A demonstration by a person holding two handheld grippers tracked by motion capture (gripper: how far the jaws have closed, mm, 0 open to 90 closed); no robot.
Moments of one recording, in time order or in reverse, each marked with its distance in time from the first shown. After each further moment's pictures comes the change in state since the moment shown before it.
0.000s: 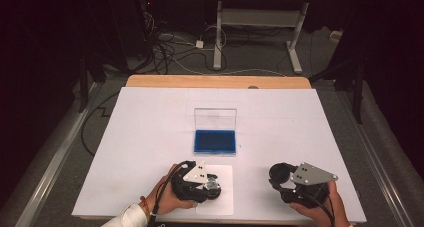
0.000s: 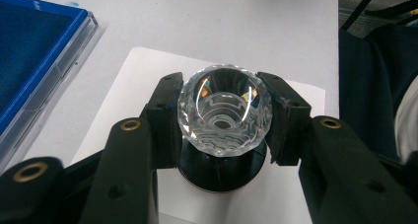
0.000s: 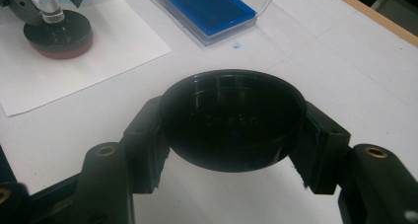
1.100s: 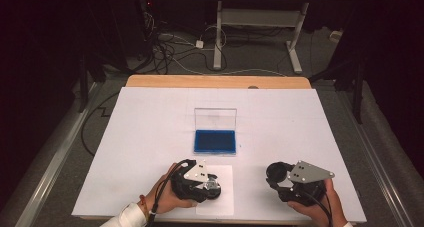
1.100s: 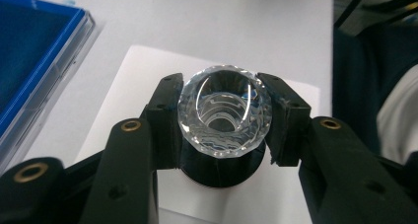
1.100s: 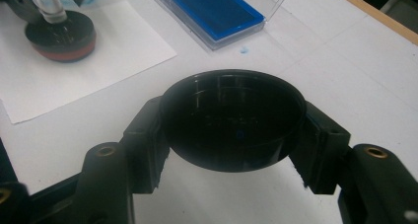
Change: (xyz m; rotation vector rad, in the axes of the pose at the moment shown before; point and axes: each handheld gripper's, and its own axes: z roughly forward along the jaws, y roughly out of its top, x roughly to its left) left arm 0.000 0.010 -0.009 0.010 -0.014 0.000; right arm -0.001 0.004 0.006 0.000 0.026 -0.013
